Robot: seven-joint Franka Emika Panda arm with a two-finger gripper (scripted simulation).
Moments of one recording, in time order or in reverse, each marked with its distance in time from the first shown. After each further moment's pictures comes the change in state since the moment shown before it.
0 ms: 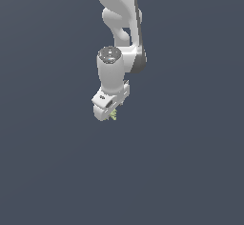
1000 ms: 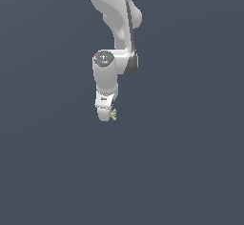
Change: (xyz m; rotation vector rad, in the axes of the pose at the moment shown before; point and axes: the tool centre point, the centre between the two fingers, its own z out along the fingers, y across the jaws) arm -0.038 -0.008 0.028 0.011 -0.007 -0.479
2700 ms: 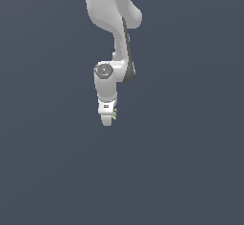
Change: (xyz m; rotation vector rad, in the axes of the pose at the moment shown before) arm -0.007 -0.009 0.057 0.004 0.001 -0.137
